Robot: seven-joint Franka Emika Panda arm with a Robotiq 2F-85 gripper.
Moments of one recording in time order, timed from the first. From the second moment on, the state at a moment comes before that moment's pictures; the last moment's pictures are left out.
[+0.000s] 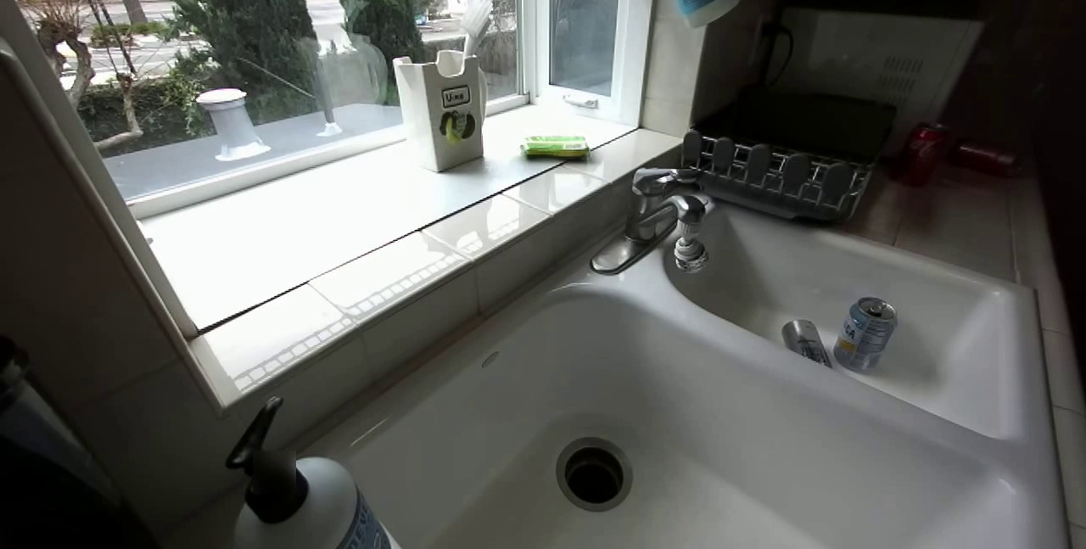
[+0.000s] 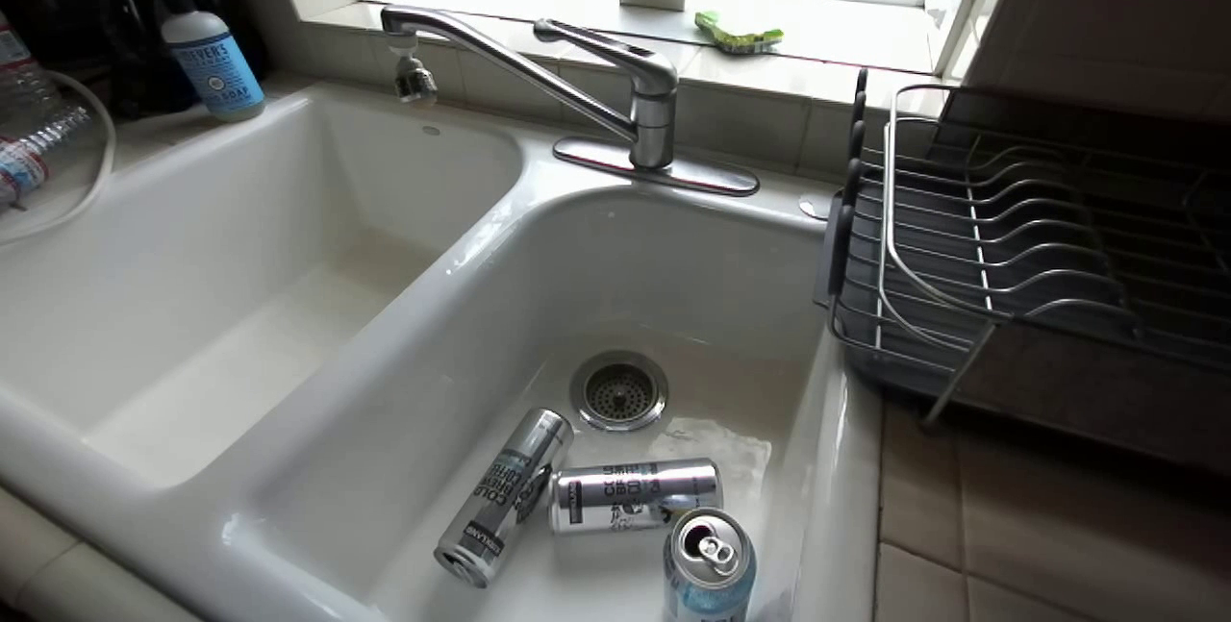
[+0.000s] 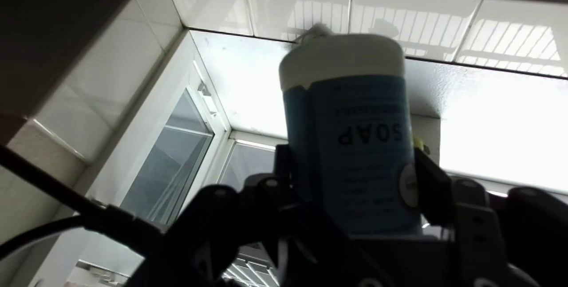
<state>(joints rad) 0.05 -0.27 -0.04 -1.91 -0.37 2.32 0.10</state>
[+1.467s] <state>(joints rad) -0.27 -0.26 0.09 -2.28 -0.64 2.66 0.92</state>
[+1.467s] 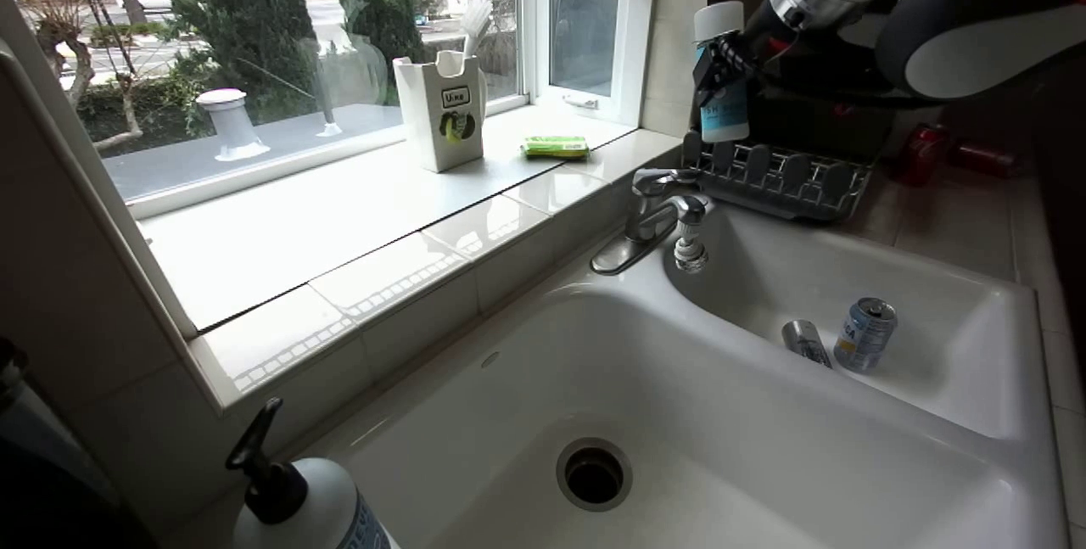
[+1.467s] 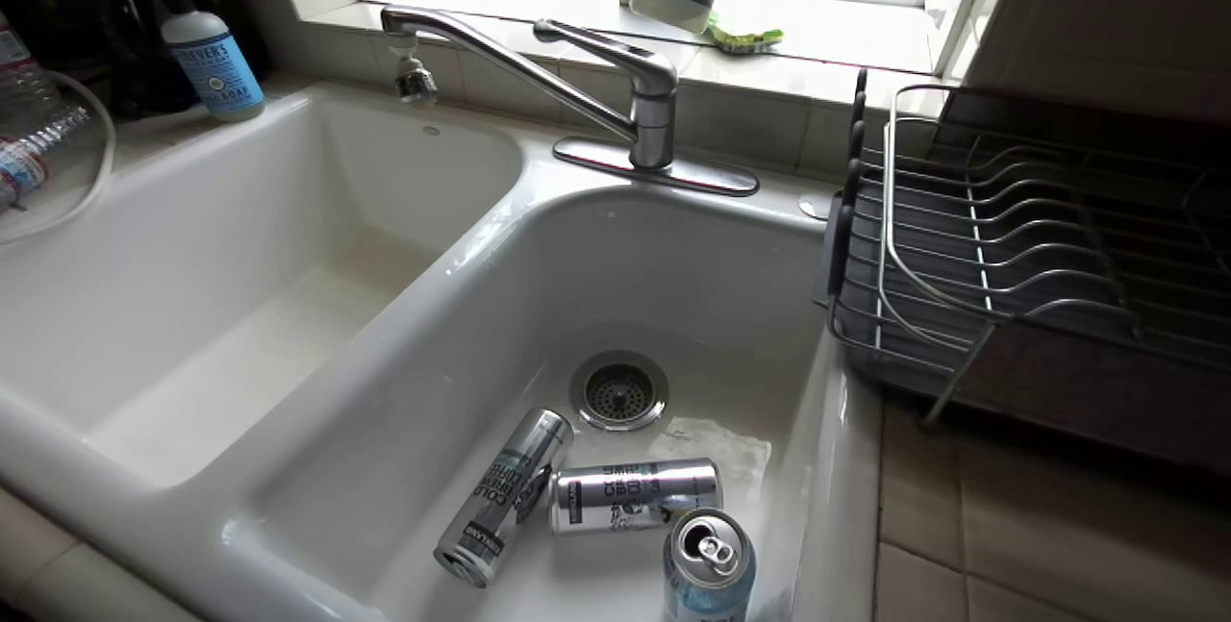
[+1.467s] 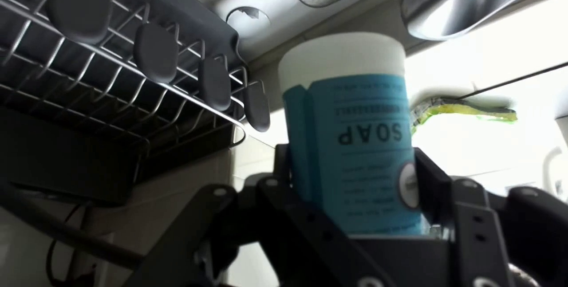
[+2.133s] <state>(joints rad) -0.30 -0.26 0.12 -2.33 -0.74 2.66 1.16</state>
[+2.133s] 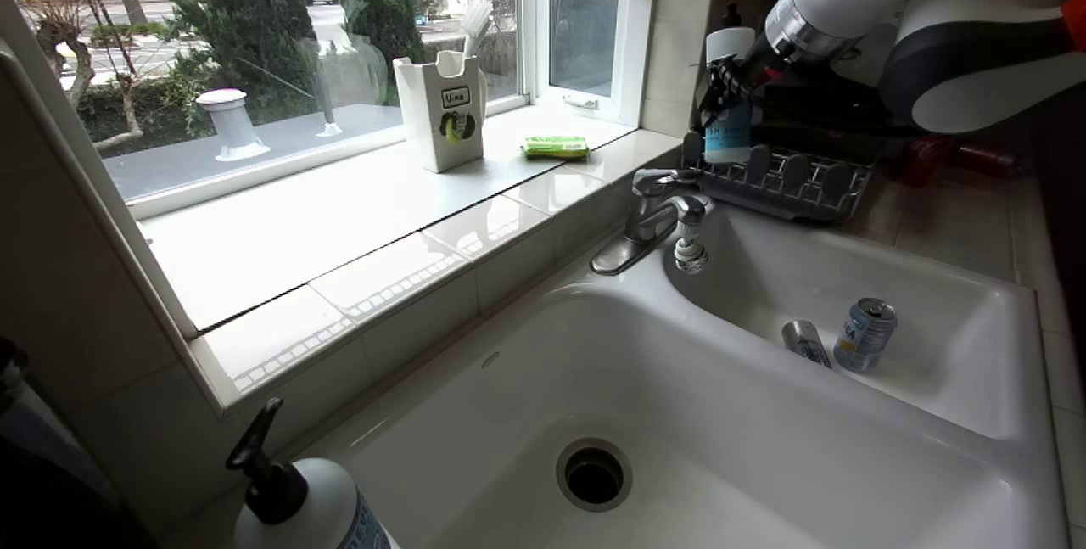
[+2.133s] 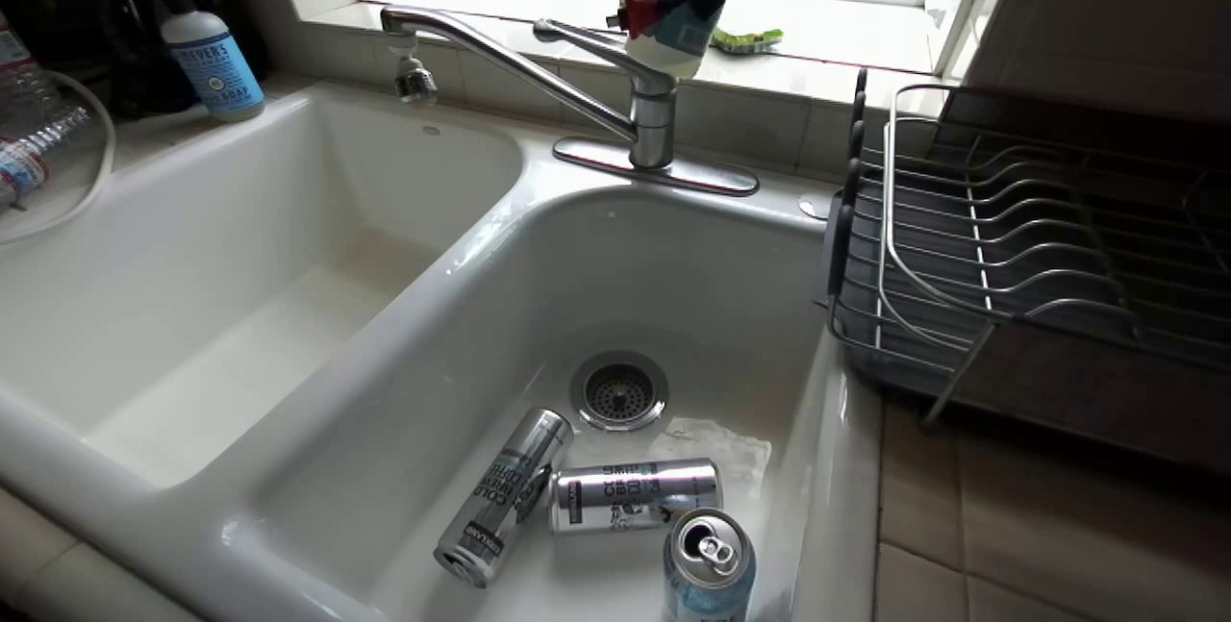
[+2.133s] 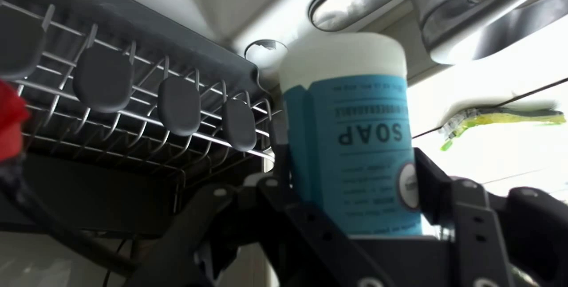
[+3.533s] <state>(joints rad) -0.35 -0.08 0.05 -2.33 -0.94 2.96 1.12</state>
